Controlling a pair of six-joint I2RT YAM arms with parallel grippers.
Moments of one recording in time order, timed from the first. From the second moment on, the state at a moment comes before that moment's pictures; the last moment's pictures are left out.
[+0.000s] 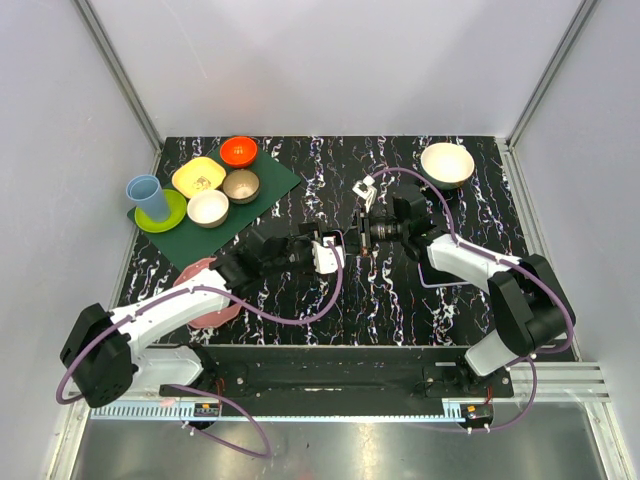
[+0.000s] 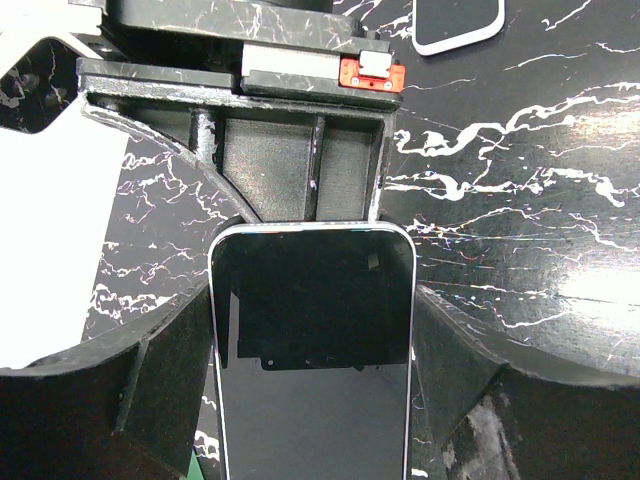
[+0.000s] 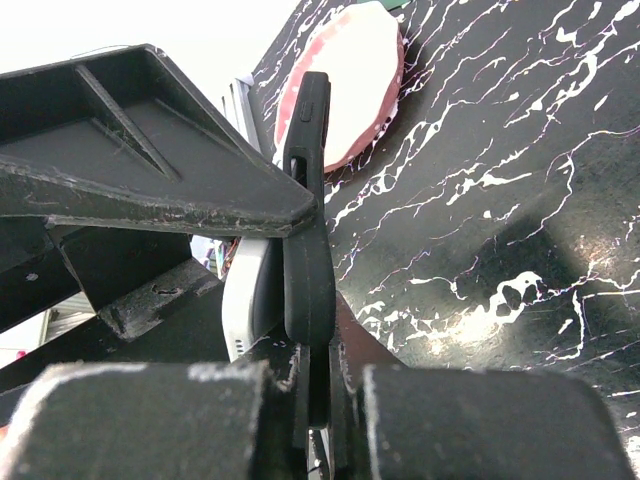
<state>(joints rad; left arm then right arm) -0.80 1.20 0.79 0.03 0.32 0.74 0.48 1.55 0.87 0.29 -0.95 0.51</state>
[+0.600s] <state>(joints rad) -0.74 1.23 0.81 0.03 0.47 0.64 0.48 1.51 0.80 0.38 -0.91 0.46</state>
